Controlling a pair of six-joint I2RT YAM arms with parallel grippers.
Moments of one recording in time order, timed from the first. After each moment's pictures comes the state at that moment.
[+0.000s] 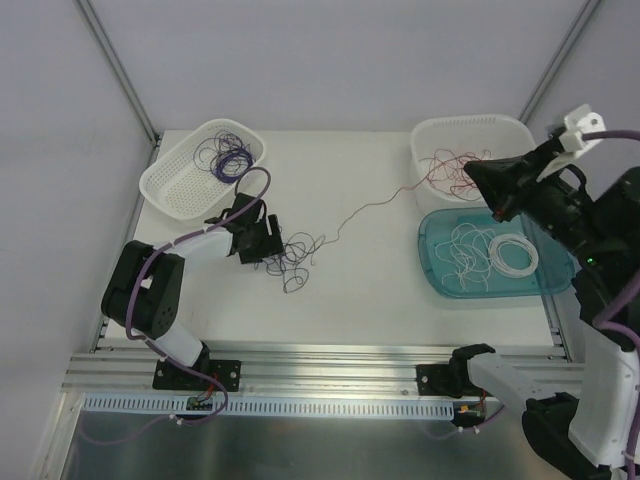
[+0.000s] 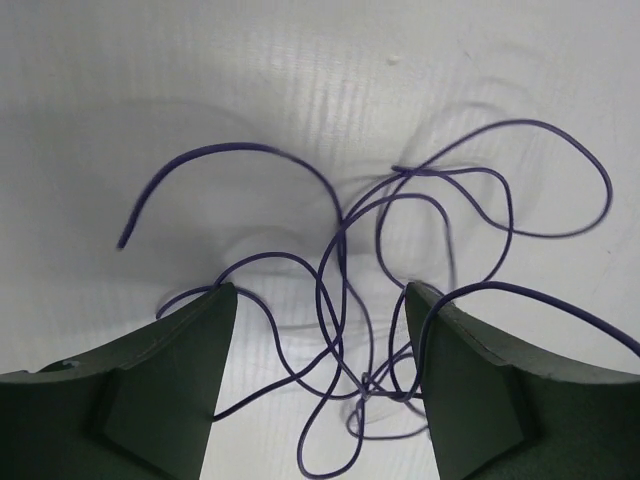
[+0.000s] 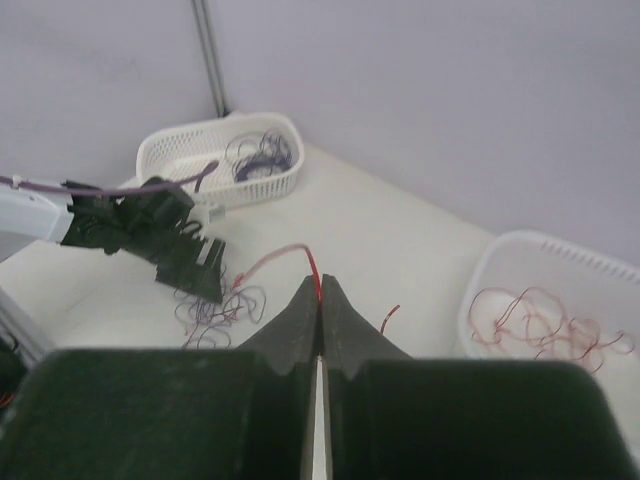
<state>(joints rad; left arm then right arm) -0.37 1.60 0.86 -0.29 0.07 -0.59 0.24 1.01 1.88 -0.94 -0.42 -0.03</state>
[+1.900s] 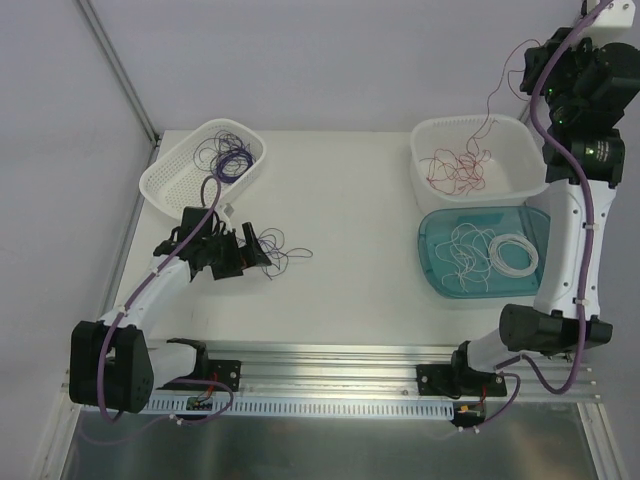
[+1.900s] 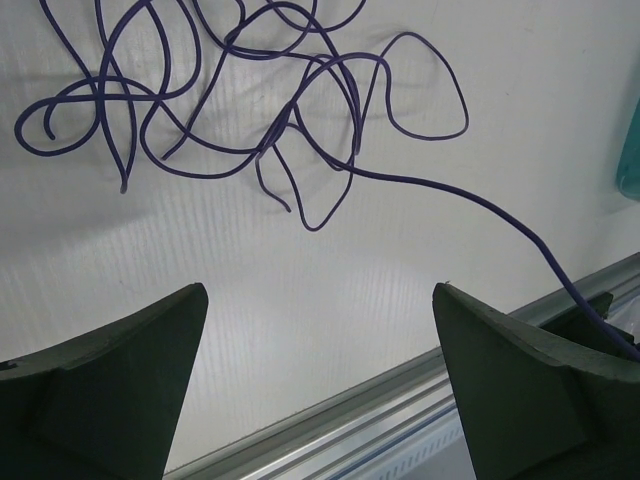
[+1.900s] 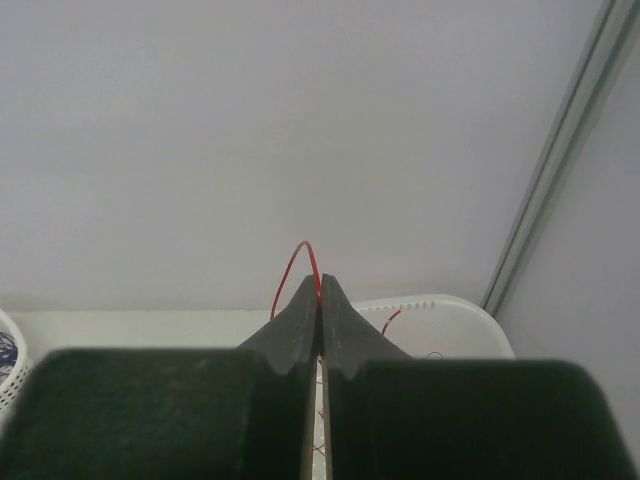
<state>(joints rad) -0.13 1.16 0.68 -0.48 0.42 -0.46 -0.08 1.50 2.07 -0.45 -0.13 0.06</state>
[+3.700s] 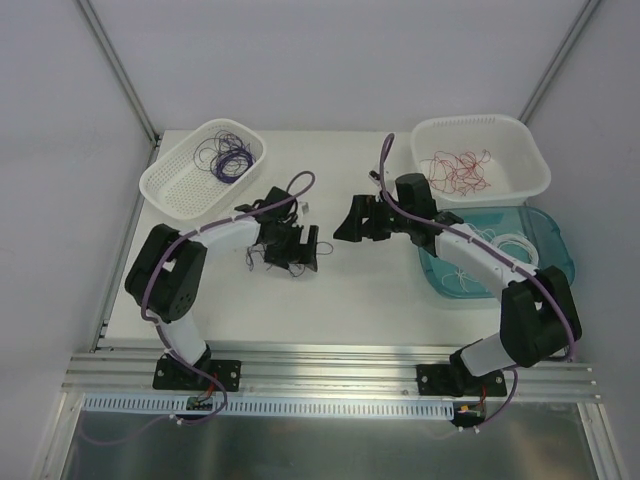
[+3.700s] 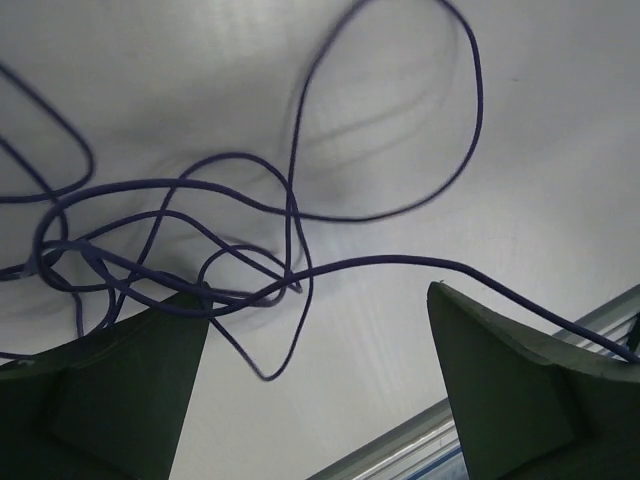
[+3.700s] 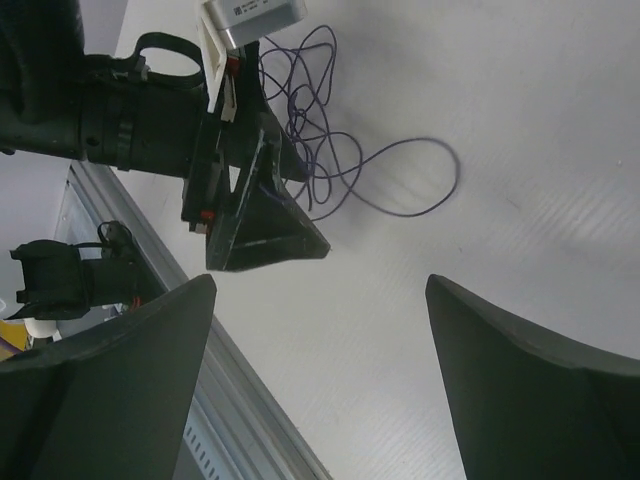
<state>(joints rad) -0.47 1.72 1.04 -0.48 0.30 -0.38 0.48 1.48 1.02 -0.16 -0.55 0.43</state>
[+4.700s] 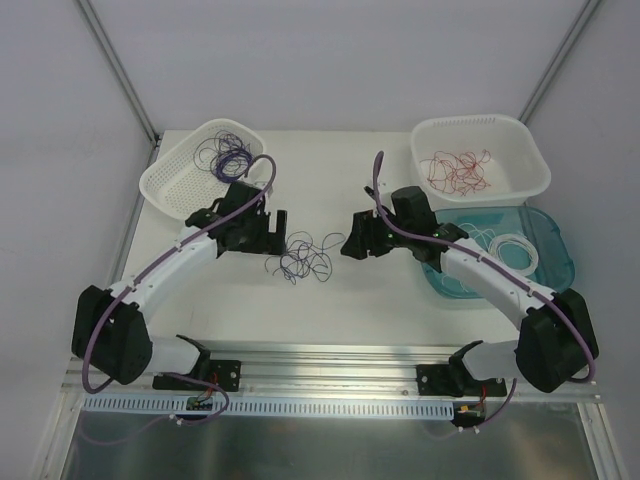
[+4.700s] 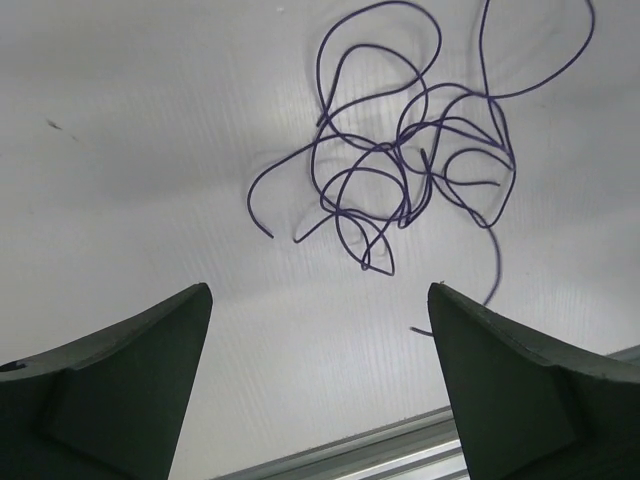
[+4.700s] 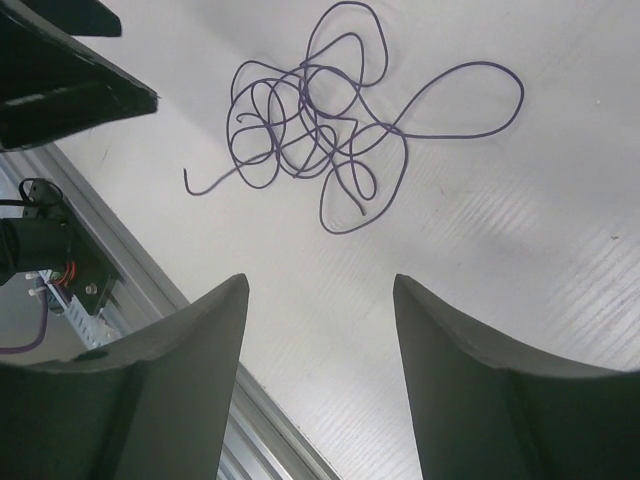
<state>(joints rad) -0.47 1.34 0.99 -0.63 0.03 -0.33 0.57 1.34 0.93 -0.27 -0.41 0.32</state>
